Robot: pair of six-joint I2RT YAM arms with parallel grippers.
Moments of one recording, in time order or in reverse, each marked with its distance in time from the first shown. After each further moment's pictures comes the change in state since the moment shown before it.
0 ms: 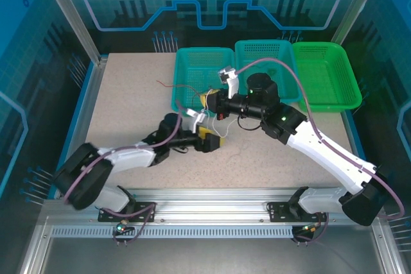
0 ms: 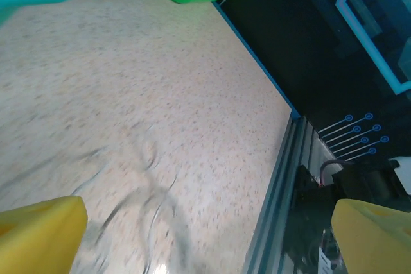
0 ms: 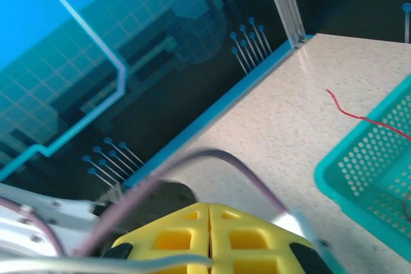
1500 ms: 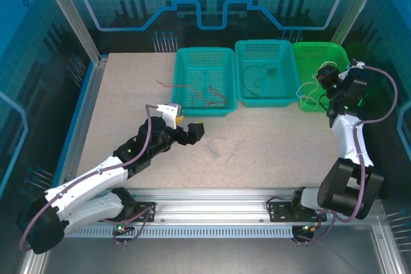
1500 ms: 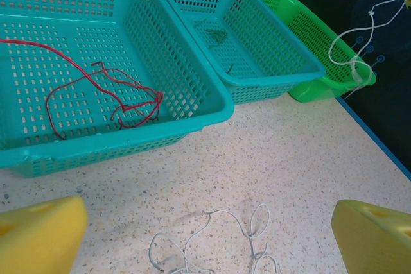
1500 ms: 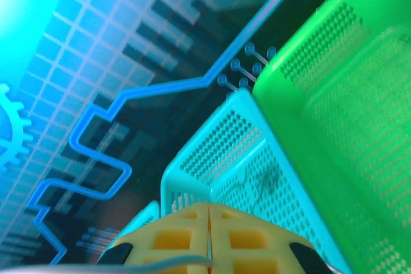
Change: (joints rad) left arm -0.037 -0.540 0.012 -0.549 -0.613 0.116; right arm -1.099 0.077 -0.225 0.305 0.037 0.356
